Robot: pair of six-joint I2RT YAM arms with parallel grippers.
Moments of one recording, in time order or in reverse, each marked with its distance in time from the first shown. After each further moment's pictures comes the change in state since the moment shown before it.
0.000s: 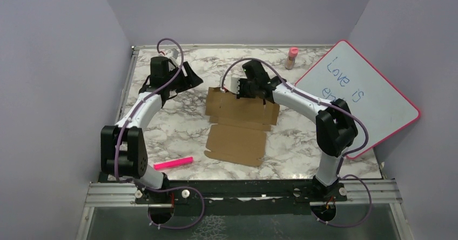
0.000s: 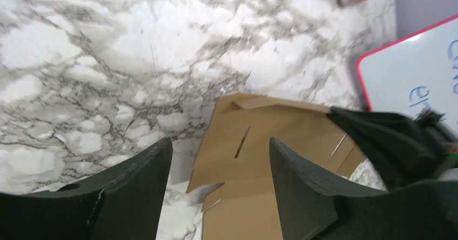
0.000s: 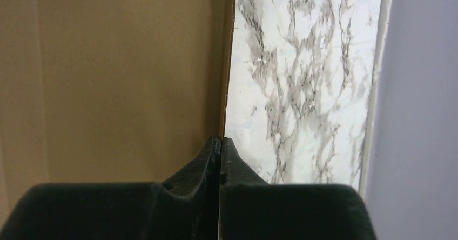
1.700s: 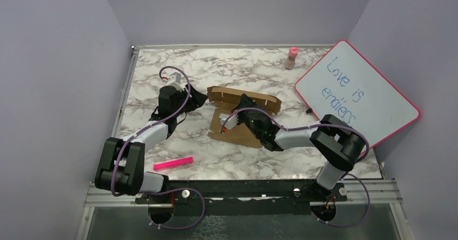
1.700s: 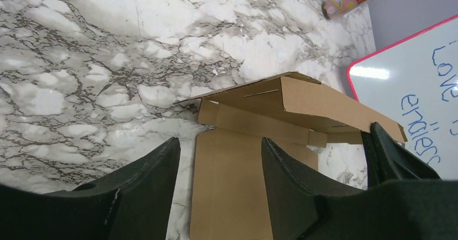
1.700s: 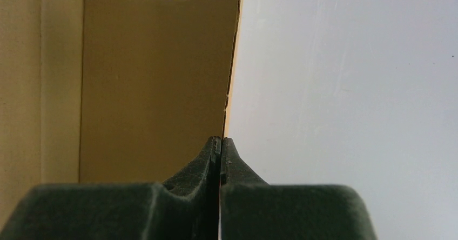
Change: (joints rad) left arm -0.111 -0.210 -0.502 0.555 -0.177 -0.182; right arm 0.279 -0.170 -0.777 1.205 0.542 -0.498
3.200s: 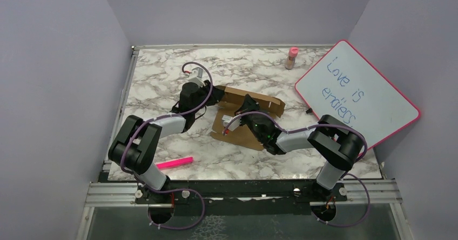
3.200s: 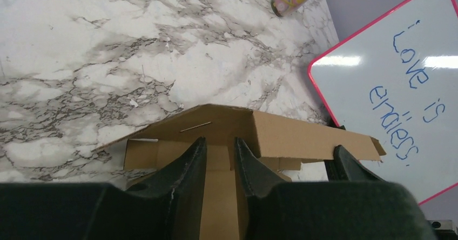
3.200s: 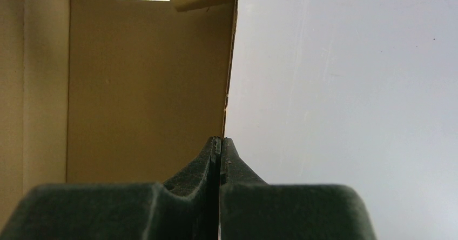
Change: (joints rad) left arm -0.214 0.233 0.123 0.227 -0.091 -0.062; right arm 0.006 0.010 -0.083 0.164 0.034 -0.061
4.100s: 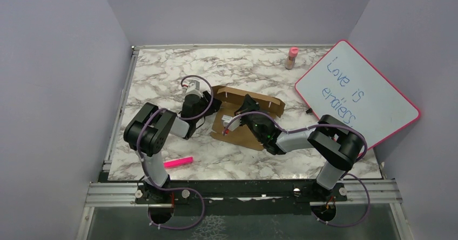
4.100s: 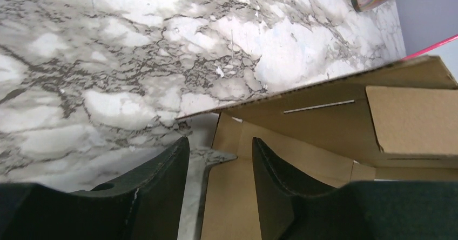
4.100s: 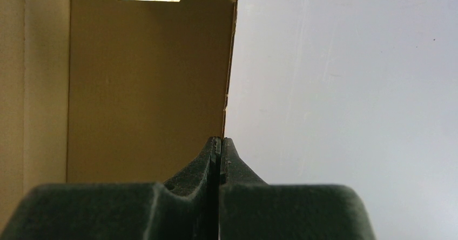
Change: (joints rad) left arm 0.015 0.192 -0.143 0.222 -0.132 -0.016; right arm 0.000 0.000 0.000 -0.001 0.000 0.000
